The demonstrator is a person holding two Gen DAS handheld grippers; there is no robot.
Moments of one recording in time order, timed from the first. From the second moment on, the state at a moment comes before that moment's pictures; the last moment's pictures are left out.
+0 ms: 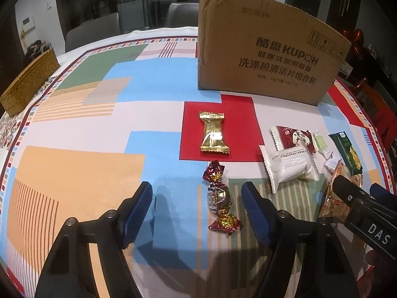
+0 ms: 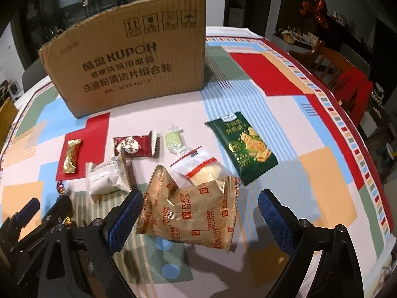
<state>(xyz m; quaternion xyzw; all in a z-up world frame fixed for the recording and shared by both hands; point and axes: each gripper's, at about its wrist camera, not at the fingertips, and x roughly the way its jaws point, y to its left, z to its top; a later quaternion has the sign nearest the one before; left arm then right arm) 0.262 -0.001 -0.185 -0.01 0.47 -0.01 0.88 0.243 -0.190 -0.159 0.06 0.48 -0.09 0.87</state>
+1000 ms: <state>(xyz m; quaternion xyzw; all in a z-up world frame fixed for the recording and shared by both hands) 0.258 -0.010 -0.181 -0.01 0.46 -0.04 0.89 0.237 -0.195 -0.160 0.10 0.48 -0.07 0.87</state>
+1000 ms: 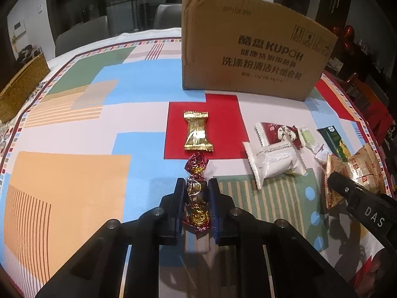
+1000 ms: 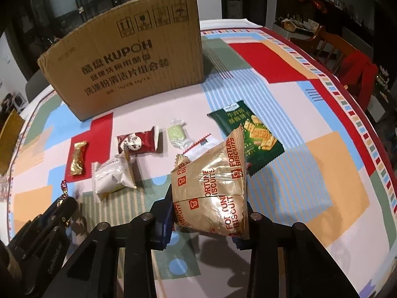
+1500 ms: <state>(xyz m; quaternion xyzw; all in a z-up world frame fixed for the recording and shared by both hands) 0.250 -0.004 -0.148 -0.01 0.43 -0.03 0.90 0.229 -0.188 -0.126 0.07 0.44 -0.06 0.89</state>
